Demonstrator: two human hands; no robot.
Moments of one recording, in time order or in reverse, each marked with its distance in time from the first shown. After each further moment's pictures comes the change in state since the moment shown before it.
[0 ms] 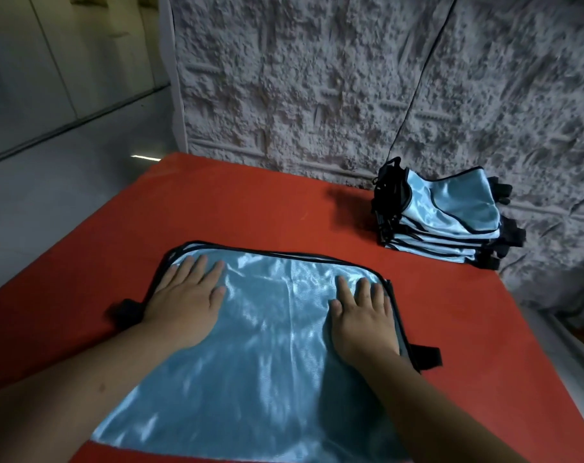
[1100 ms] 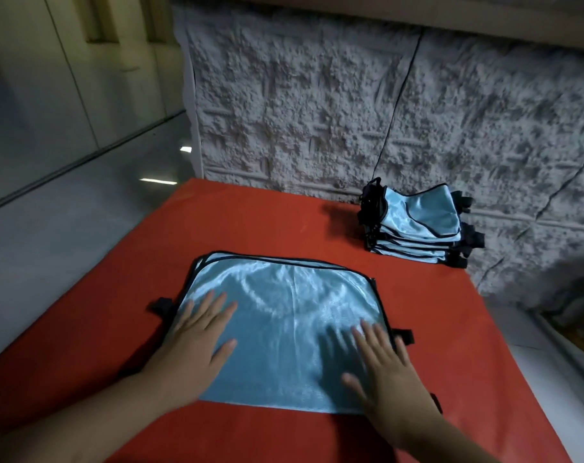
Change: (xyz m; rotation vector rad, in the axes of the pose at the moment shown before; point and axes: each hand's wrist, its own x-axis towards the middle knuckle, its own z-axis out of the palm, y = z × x) left_hand -0.129 0.000 -0.036 -0.089 0.113 0.313; right_hand -0.148 0.056 -0.026 -0.029 0.073 -0.322
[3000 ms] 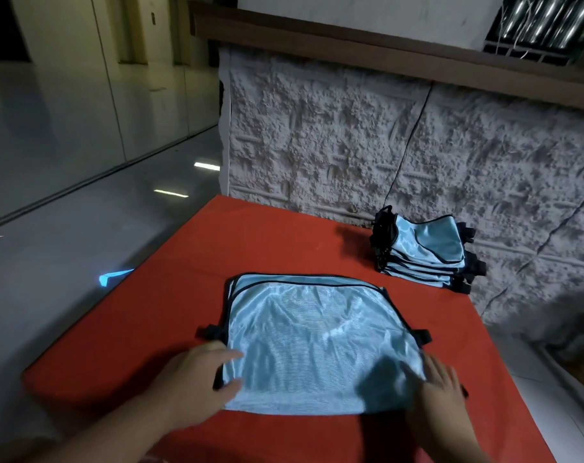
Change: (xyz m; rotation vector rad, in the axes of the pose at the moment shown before) left_hand -0.068 0.001 -0.028 -0.338 0.057 -0.093; right_hand -0.035 0.032 -0.016 -0.094 0.298 0.130
